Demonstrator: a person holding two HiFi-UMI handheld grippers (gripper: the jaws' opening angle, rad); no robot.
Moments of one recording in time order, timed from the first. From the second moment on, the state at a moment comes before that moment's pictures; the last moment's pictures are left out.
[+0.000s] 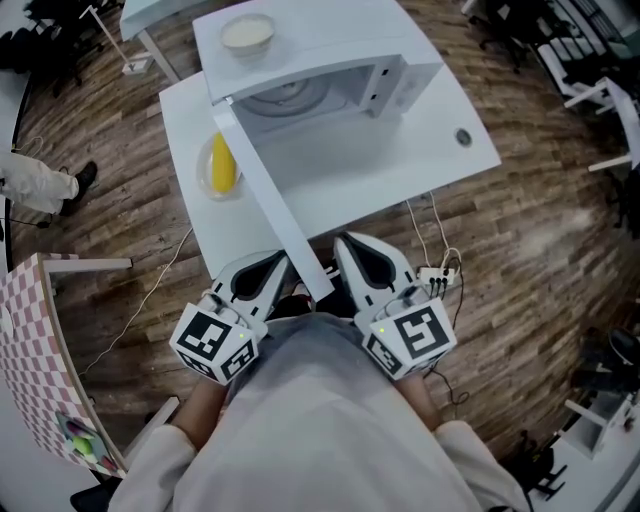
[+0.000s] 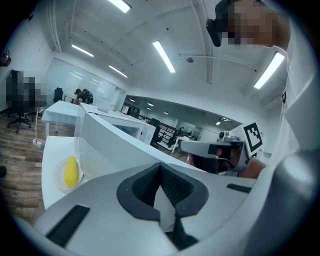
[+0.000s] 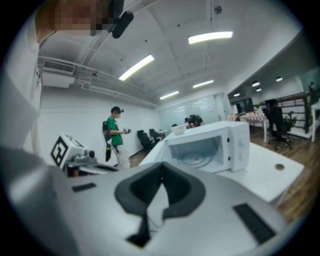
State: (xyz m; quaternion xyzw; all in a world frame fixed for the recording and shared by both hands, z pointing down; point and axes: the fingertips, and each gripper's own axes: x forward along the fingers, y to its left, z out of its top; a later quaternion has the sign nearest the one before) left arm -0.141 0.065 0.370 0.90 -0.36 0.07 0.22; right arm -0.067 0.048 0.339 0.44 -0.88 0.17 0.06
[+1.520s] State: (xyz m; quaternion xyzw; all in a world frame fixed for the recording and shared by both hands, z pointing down) left arm -0.092 0.035 0.369 0.91 -0.34 0.07 0.24; right arm -0.013 0.024 0.344 0.47 -0.86 0.19 0.05
